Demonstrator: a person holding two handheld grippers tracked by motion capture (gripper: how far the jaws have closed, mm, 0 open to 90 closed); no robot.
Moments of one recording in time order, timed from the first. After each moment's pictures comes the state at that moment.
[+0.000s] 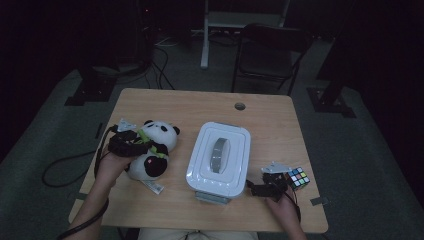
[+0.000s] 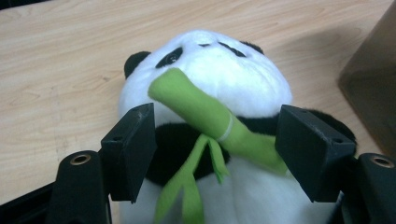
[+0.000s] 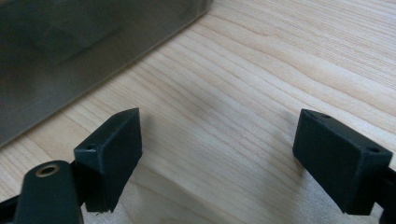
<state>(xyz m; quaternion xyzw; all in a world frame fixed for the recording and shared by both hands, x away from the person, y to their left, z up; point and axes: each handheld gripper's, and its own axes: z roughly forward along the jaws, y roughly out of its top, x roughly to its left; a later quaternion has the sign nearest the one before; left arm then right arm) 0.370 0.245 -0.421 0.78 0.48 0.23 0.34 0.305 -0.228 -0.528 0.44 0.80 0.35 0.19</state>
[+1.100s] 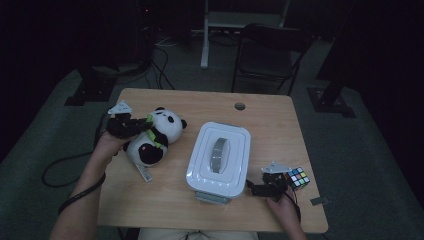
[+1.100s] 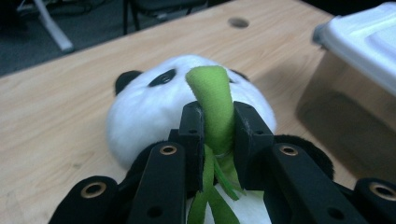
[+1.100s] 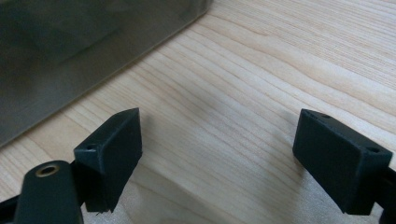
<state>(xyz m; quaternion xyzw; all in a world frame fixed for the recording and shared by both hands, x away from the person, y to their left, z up) 0.425 0.270 -0.409 0.81 0.36 0.15 0.43 0.305 -0.228 -0.528 0.44 0.80 0.35 0.19</state>
